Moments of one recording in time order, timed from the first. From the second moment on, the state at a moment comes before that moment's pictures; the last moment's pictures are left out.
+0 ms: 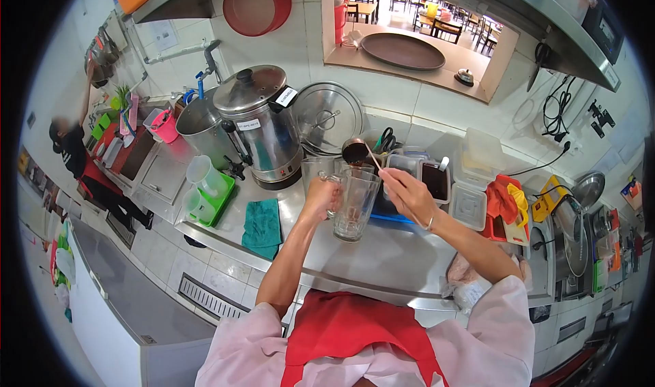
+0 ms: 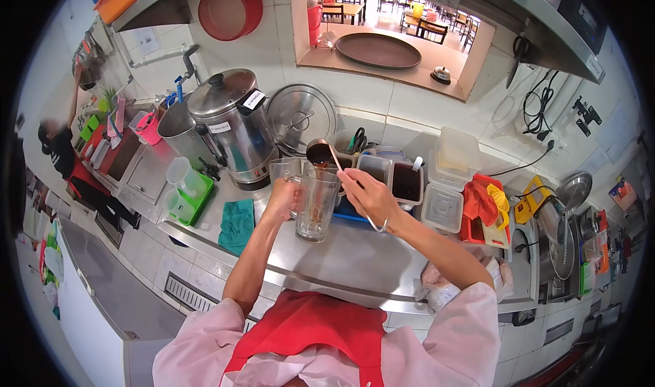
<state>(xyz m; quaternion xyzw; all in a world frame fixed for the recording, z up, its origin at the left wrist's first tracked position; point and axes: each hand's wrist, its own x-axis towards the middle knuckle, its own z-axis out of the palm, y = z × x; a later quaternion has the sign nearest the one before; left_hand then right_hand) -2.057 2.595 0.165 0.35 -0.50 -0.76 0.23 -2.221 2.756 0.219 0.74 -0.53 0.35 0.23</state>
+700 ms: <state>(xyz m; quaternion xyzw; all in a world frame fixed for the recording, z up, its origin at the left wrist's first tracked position) -2.041 2.617 0.117 0.50 -0.58 -0.40 0.50 -2.226 2.735 0.148 0.71 -0.64 0.26 0.13</state>
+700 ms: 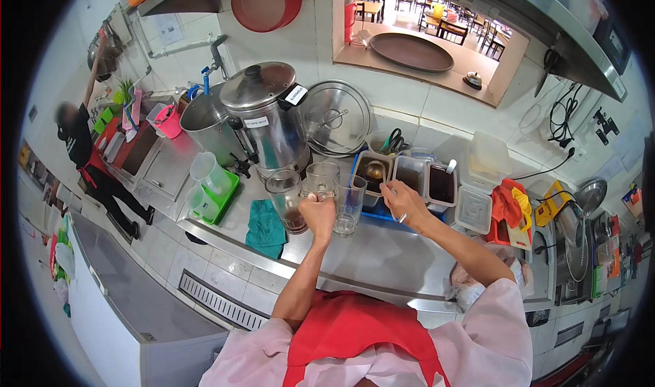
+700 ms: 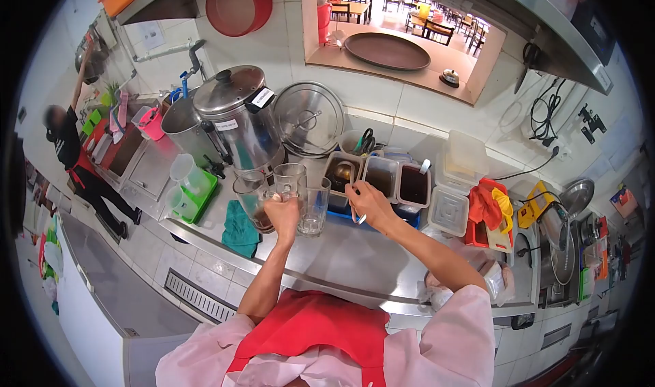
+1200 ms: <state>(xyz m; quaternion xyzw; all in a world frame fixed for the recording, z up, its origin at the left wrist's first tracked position) -2.047 2.596 0.146 0.53 -0.70 -0.37 0.31 -2.251 2.674 0.250 0.55 -0.75 0.35 -0.09</state>
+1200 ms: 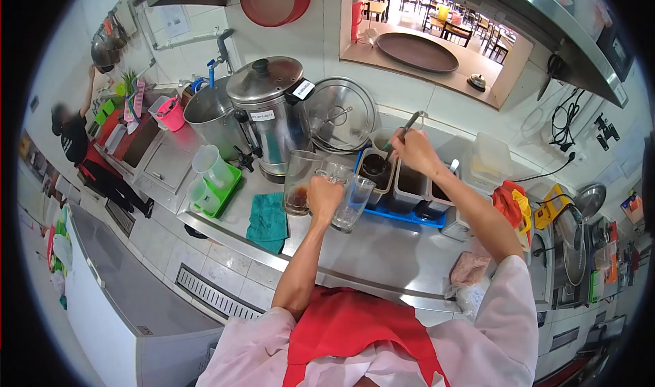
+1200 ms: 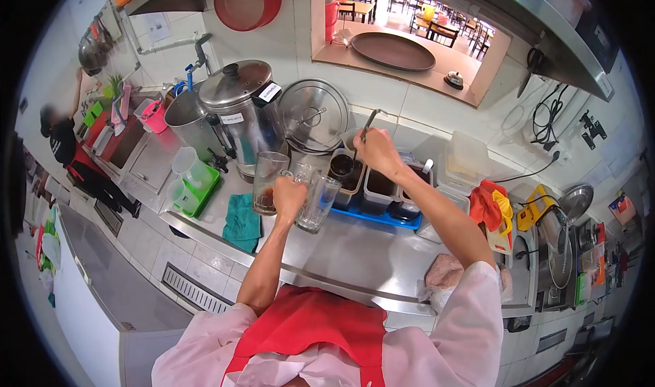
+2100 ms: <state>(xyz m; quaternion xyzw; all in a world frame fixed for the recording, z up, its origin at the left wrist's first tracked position) -2.044 2.580 0.120 0.45 -0.50 -0.62 0.39 -2.155 2.752 0.076 0.59 -0.57 0.54 0.19</state>
